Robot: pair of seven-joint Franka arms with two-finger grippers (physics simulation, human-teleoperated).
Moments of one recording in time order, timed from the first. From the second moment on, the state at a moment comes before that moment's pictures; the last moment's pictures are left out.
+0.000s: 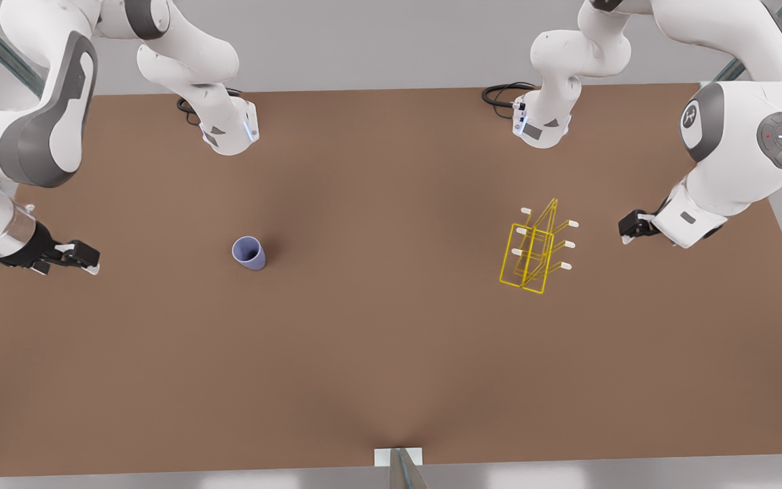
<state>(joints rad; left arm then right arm) -0.12 0.16 0.05 -1.43 0.04 1.56 0.02 0.02 0.25 -0.13 -1.31 0.00 1.58 -0.10</state>
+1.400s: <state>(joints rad) -0.13 0.19 0.05 -1.44 0.04 1.57 0.02 0.24 0.18 0.12 -2.24 0.06 2.20 0.11</state>
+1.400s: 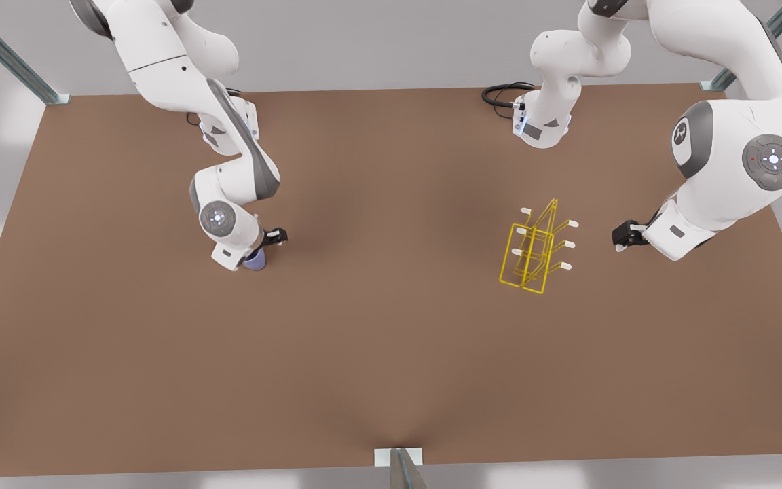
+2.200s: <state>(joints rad) -0.13 0.20 0.06 -1.44 0.04 1.58 0.02 0.23 0.21 0.12 -2.27 0.04 2.34 0.14</state>
